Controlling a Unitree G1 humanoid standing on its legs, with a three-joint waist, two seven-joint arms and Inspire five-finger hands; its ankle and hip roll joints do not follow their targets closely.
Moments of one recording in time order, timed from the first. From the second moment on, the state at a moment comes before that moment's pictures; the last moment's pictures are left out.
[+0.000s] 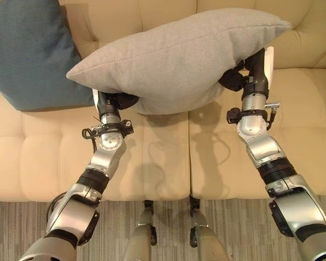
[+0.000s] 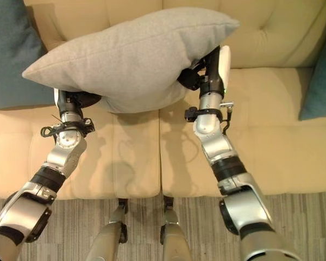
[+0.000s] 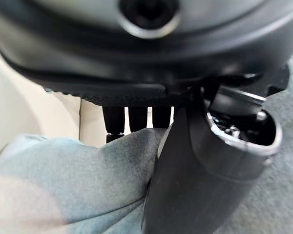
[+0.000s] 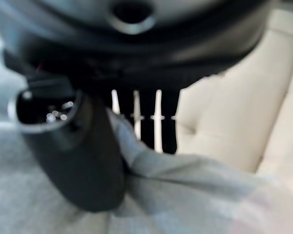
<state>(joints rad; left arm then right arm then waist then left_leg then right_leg) -0.84 0.42 -0.38 0.65 -0.56 -0.26 0.49 -0.93 -0.54 0.35 0.56 0.05 -0.13 -0.53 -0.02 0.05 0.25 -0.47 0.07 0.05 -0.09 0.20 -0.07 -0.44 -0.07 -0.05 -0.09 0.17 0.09</state>
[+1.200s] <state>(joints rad) -1.11 0.46 -0.43 0.81 -0.58 -0.26 0.49 -1.19 -0.54 0.45 0.82 0.01 -0.05 -0.65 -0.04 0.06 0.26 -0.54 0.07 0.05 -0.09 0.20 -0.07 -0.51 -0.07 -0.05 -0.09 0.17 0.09</state>
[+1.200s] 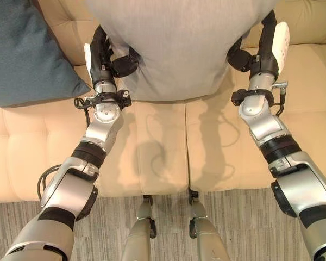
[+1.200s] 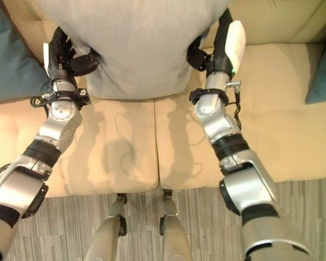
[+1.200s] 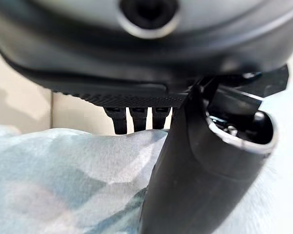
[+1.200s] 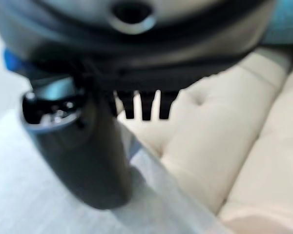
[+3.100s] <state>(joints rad) 0.19 0.26 -0.04 1.07 -0.07 -0.11 0.14 0.12 -0.39 0.09 0.85 -0.07 -0.13 -0.19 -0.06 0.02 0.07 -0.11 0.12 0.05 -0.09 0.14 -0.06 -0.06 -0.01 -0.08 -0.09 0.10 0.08</state>
